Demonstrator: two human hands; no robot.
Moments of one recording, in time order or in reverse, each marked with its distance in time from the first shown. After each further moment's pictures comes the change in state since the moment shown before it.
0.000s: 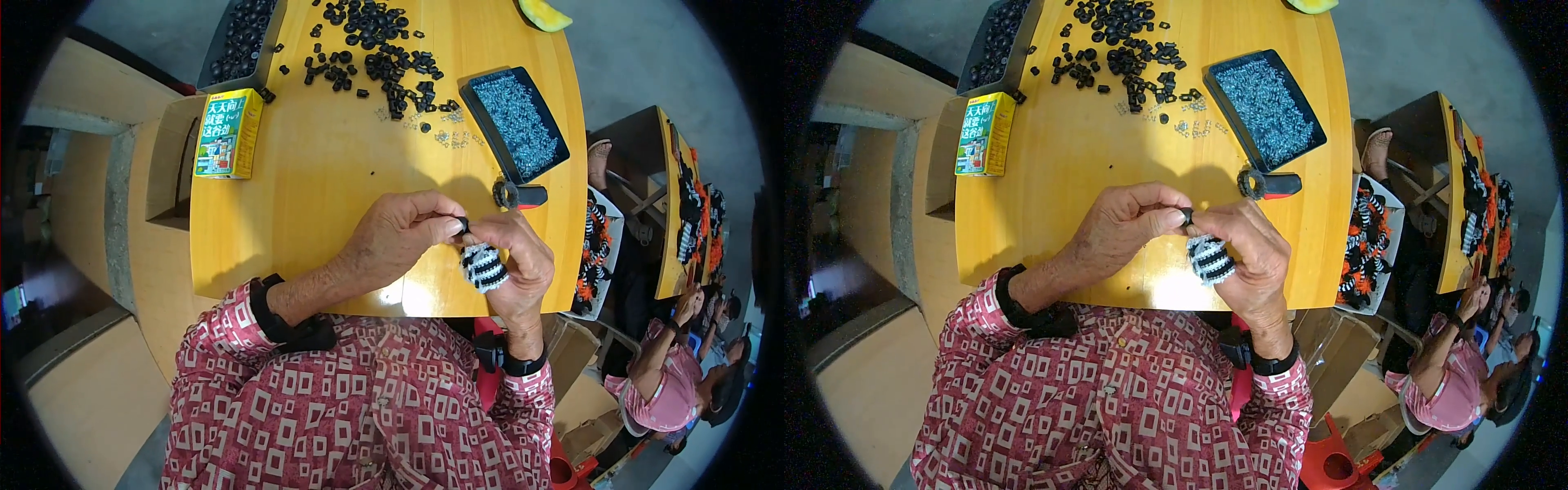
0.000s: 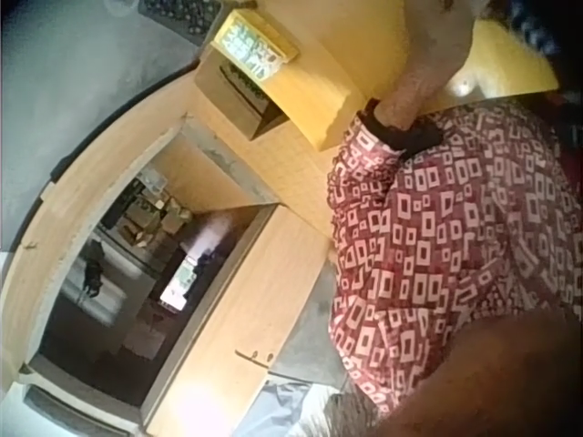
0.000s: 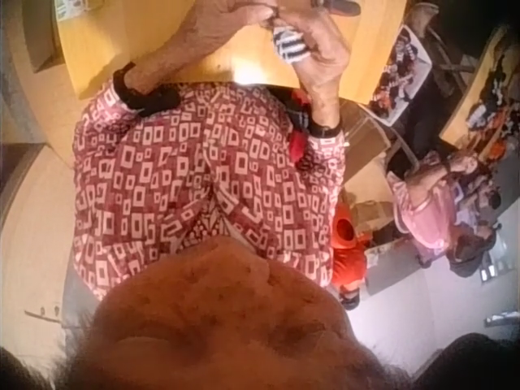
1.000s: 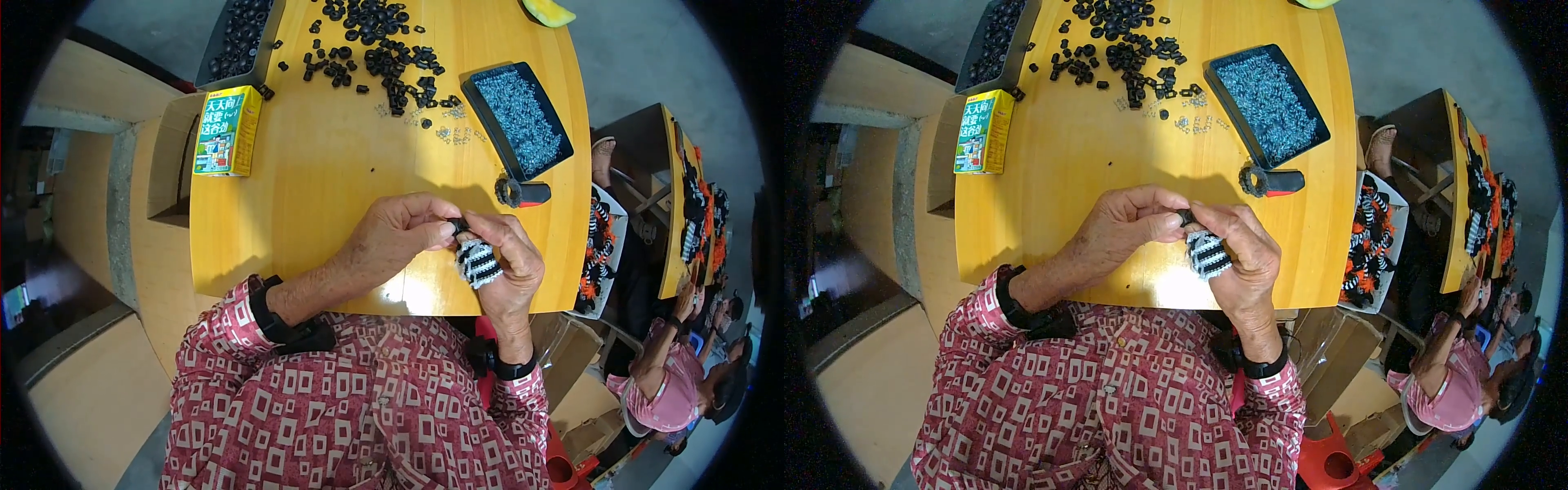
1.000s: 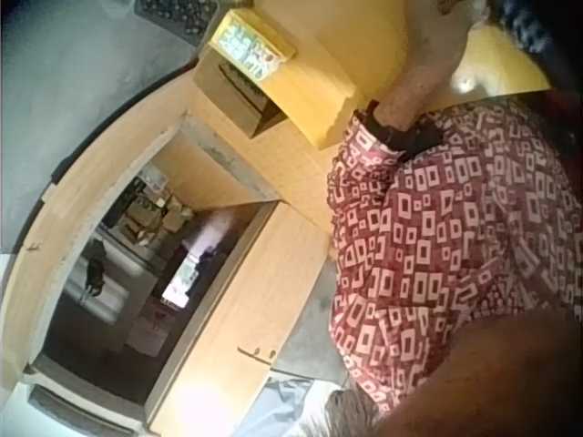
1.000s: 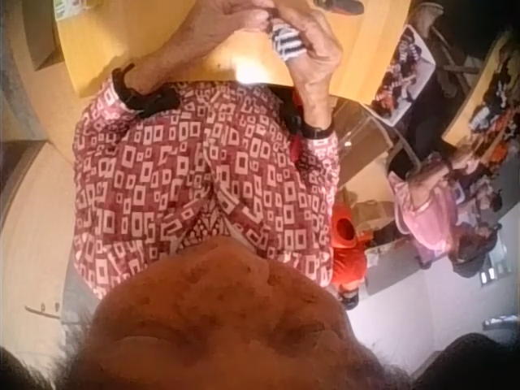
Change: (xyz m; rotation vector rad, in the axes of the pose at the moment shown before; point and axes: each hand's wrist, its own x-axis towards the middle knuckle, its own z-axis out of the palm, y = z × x) left_hand -0.005 -0.015 0.002 -0.306 0.016 -0.110; right_hand -0.022 0.008 0.016 0.151 0.074 0.219
